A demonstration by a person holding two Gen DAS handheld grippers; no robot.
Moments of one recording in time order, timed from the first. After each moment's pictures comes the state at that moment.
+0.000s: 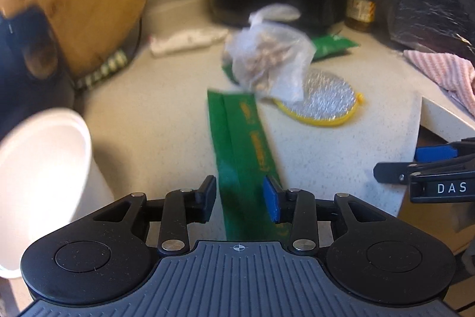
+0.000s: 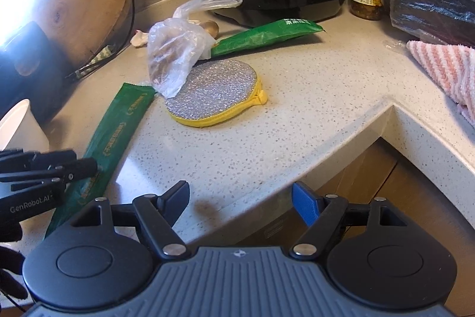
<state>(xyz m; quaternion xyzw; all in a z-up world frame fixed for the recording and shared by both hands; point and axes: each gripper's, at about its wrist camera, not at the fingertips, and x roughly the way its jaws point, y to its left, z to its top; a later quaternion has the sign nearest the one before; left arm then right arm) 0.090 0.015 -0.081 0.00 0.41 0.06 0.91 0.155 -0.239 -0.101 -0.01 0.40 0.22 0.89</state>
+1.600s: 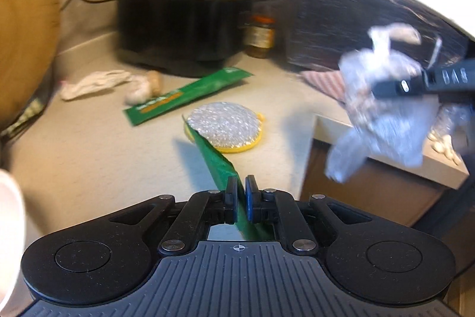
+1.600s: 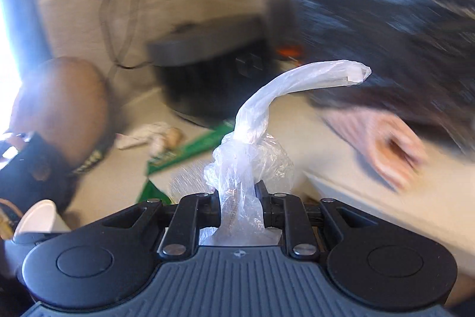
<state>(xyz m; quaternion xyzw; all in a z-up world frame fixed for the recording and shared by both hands) 0.077 -0.022 -0.049 0.00 0.34 -0.14 0.93 0.100 -0.308 -0.004 0.09 0.30 0.12 0.94</state>
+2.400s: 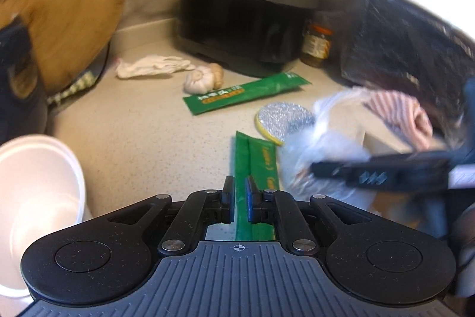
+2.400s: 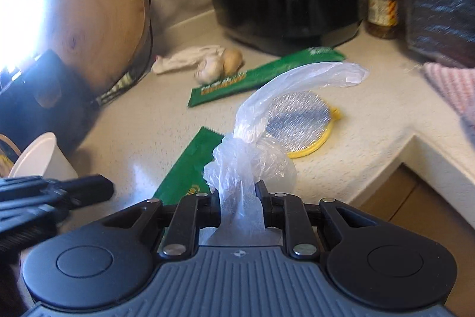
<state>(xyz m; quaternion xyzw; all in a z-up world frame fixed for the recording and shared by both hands) 0.073 0.028 -0.042 -0.07 0.36 -0.04 0.93 0.152 -0.200 -0.080 0.02 0.38 0.24 0.89</state>
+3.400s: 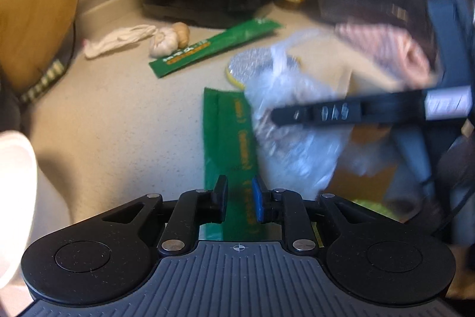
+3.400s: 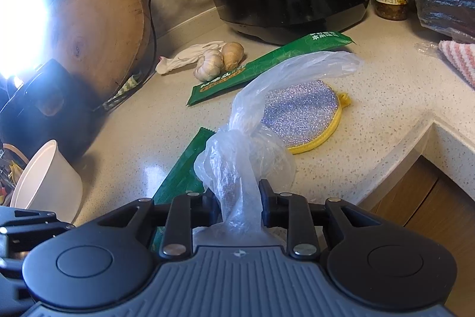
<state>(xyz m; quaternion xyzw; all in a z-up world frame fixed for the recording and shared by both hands) 0.082 -0.029 -0.068 0.05 0.44 -0.06 0.90 0.172 -0.219 -0.098 0.06 0.39 0.28 0.88</state>
